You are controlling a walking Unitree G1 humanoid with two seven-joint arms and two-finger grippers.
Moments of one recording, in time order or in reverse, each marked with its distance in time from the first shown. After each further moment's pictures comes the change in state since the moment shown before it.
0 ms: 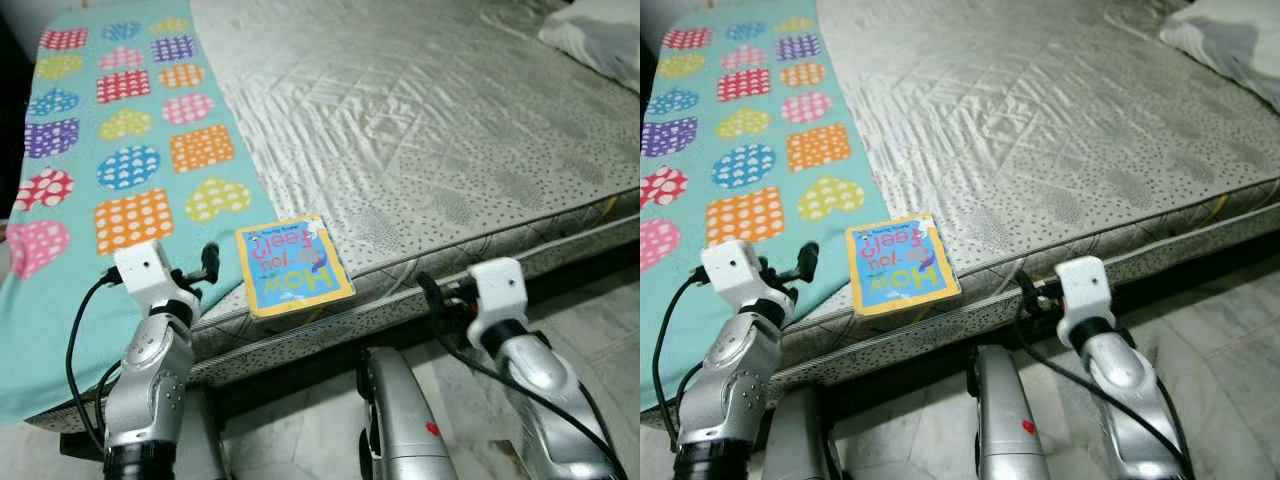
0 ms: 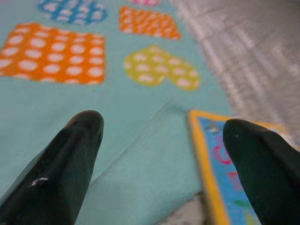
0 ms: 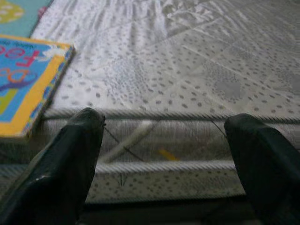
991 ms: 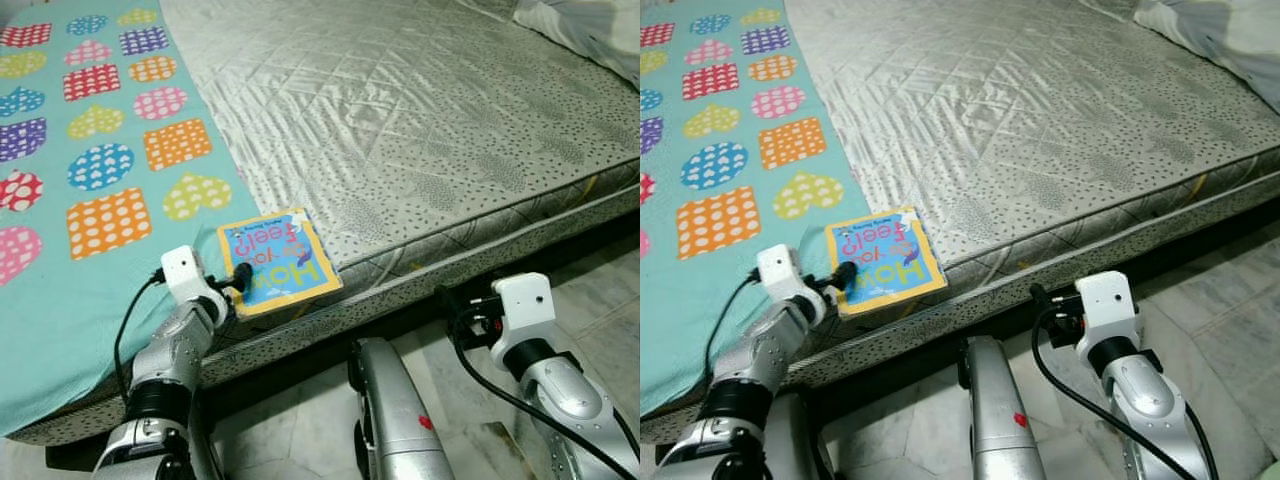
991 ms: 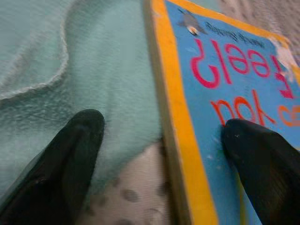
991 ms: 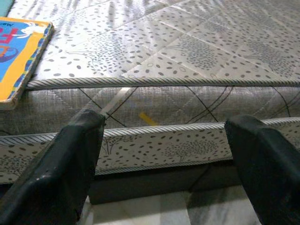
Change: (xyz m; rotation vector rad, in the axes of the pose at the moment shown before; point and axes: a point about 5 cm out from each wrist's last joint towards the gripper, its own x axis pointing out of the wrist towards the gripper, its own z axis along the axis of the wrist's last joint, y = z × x) left arm 0.039 -0.020 -0.044 -0.122 0.336 -0.154; right arm -0.027 -0.004 0.007 0.010 0.026 -0.020
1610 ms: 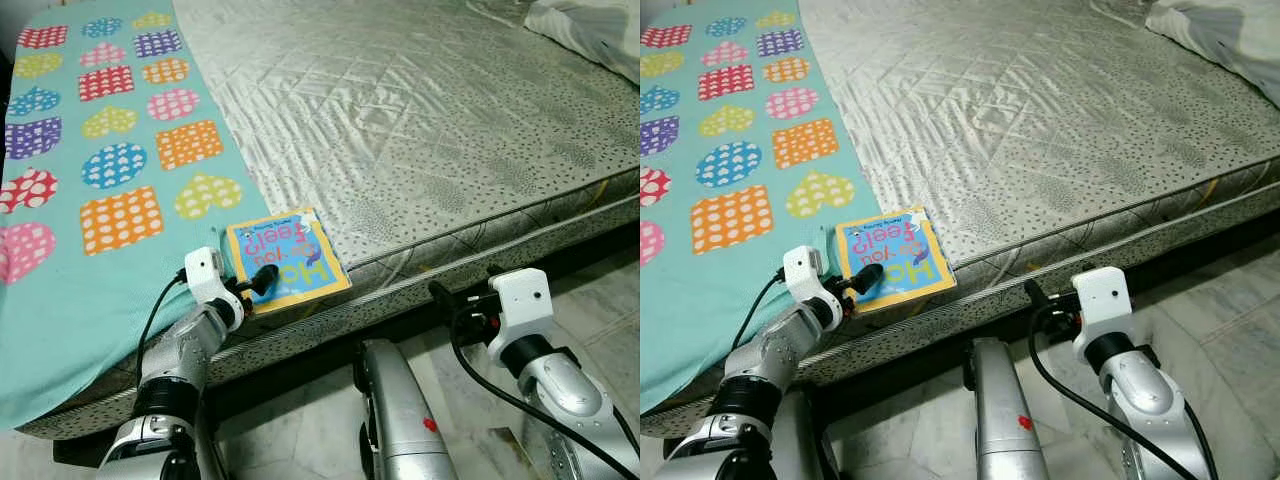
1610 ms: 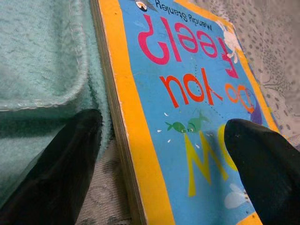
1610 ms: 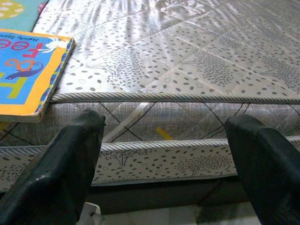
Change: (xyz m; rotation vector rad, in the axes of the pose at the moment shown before) left arm 0.002 -0.015 -0.011 -0.069 0.044 -0.182; right arm 0.001 0.003 0.007 -0.003 -0.027 0.030
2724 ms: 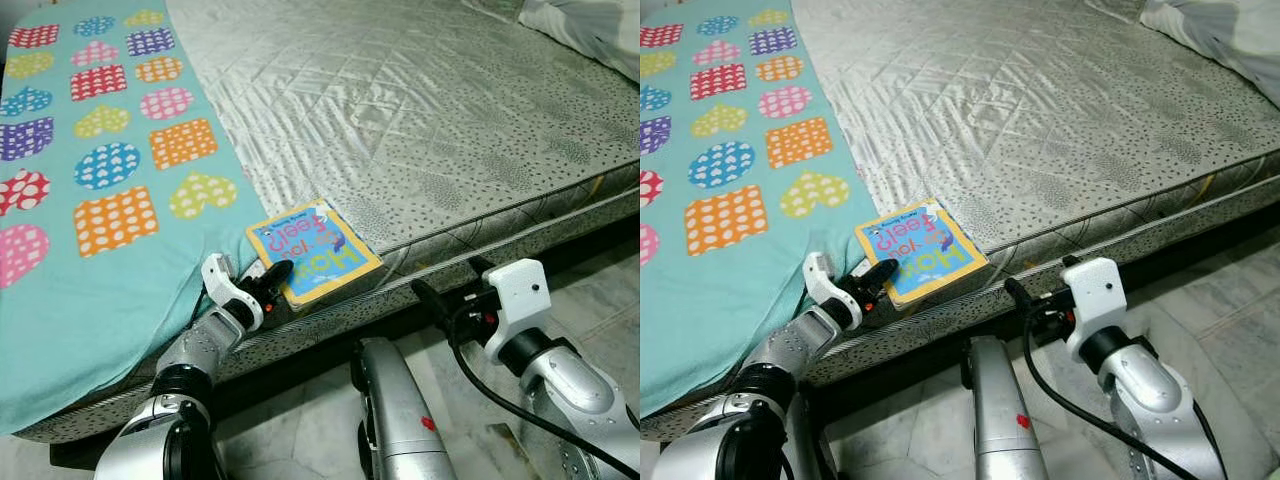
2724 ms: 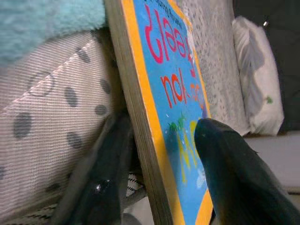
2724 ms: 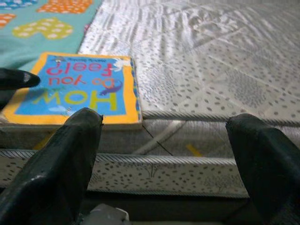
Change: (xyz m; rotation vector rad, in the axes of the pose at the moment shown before) left arm 0.011 -0.013 -0.011 -0.408 0.005 -0.202; right arm -0.007 0.014 0.027 0.013 -0.049 0.171
